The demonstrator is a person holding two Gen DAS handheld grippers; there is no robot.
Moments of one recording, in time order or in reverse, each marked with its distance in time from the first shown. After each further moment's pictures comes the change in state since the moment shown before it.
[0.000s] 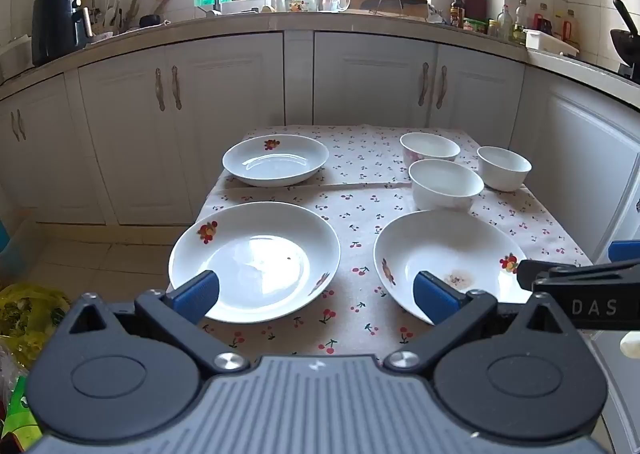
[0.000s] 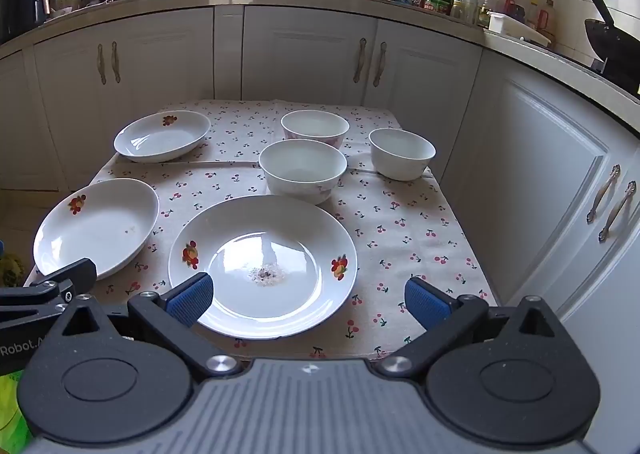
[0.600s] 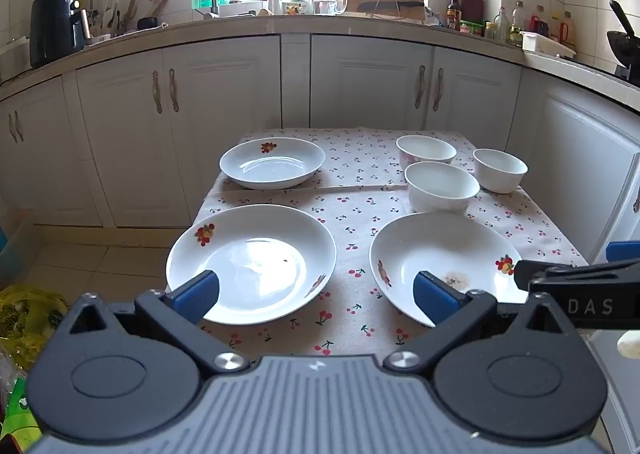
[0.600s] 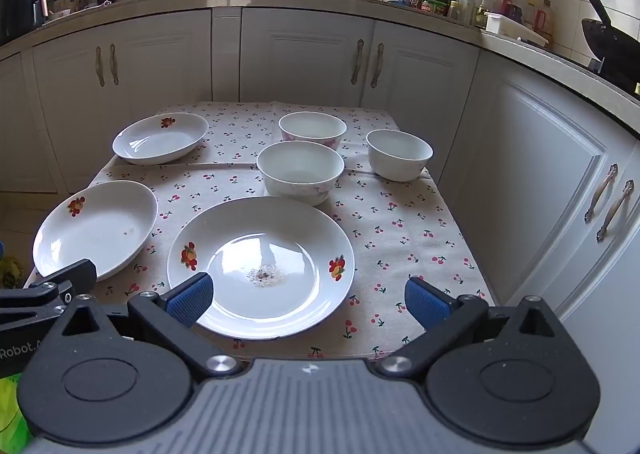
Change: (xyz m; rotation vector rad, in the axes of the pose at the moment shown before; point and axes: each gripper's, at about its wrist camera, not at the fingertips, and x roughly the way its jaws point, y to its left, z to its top) left arm -0.003 -0.002 0.002 -0.008 -0.003 -0.014; right arm -0.002 -0.002 0.000 0.001 -0.009 -0.009
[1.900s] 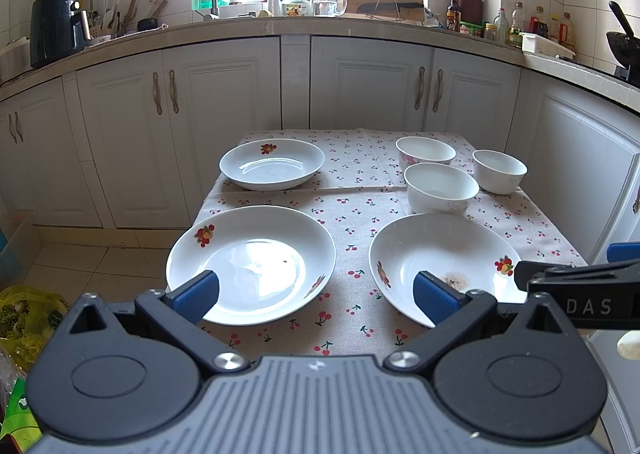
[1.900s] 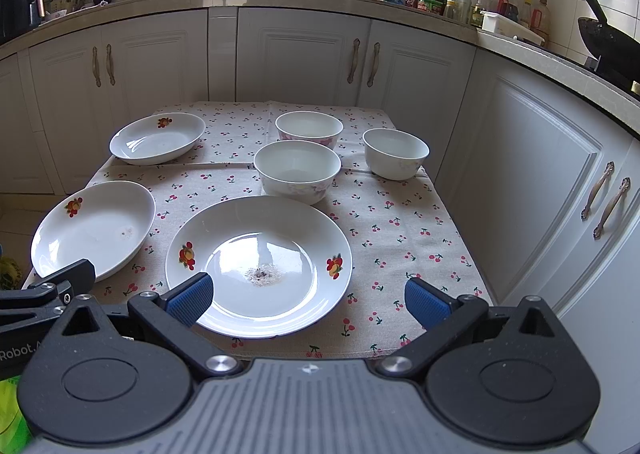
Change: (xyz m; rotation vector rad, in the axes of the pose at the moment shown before) left arm 0.000 0.000 -0.001 -0.001 -0.003 -0.002; right arm 0.001 0.001 0.000 0.006 -0.001 -0.005
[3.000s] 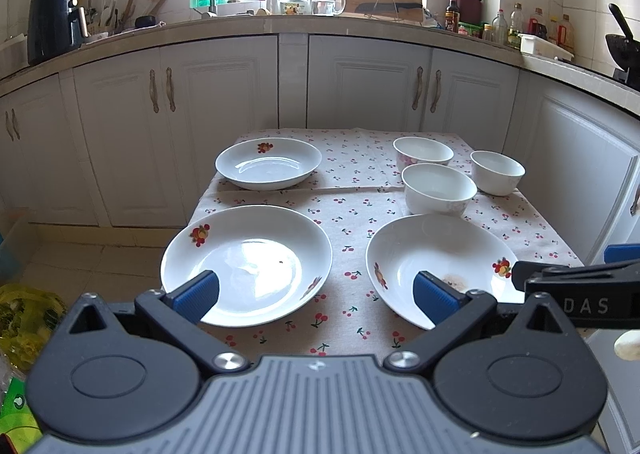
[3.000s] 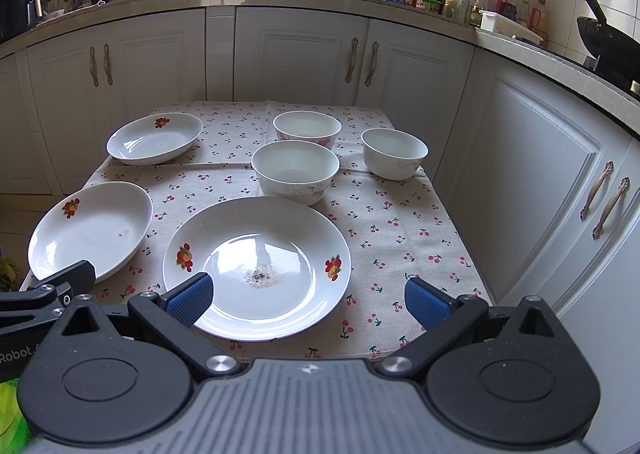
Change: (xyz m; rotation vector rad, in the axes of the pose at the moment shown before) left arm 0.000 0.005 0.004 -0.009 0.004 -0.018; right arm 0.002 -0.003 0.000 0.004 0.002 -0.003
